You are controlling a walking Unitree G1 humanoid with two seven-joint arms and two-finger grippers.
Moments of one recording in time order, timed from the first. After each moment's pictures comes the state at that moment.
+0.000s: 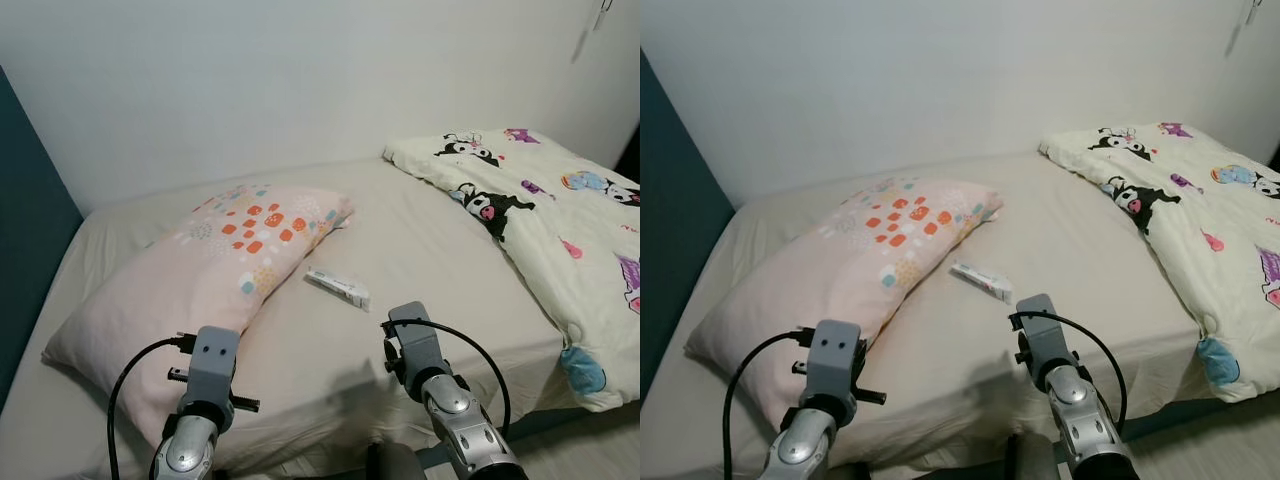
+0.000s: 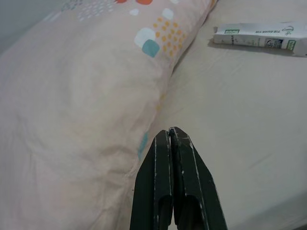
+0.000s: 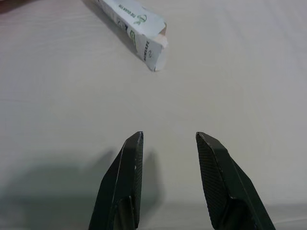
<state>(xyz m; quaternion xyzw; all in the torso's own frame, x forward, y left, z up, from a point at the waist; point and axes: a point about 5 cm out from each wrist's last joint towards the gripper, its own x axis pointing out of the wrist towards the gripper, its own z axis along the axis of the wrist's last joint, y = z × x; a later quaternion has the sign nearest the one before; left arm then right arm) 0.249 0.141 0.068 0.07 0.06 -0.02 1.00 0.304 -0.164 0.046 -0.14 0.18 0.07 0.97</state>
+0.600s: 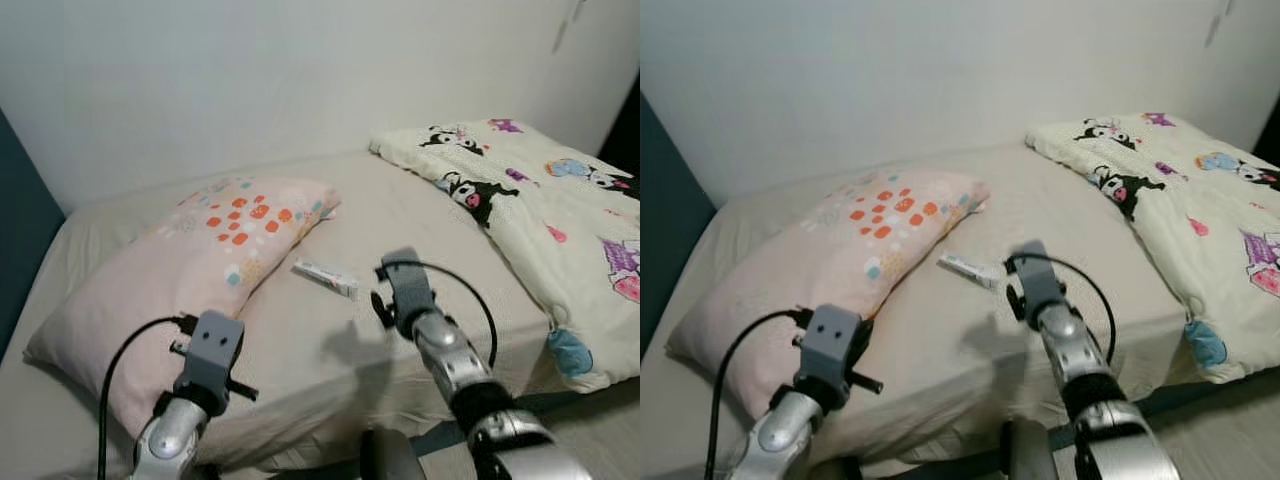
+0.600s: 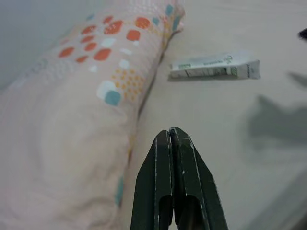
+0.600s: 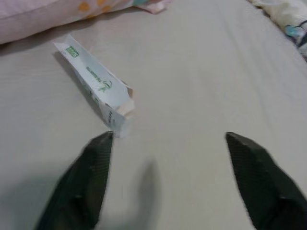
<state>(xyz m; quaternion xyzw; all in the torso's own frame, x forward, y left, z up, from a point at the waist) 0.254 0.146 0.105 0.11 -0.02 -0.11 0.99 0.370 -0.157 0.101 -0.16 0.14 0.07 0.98</state>
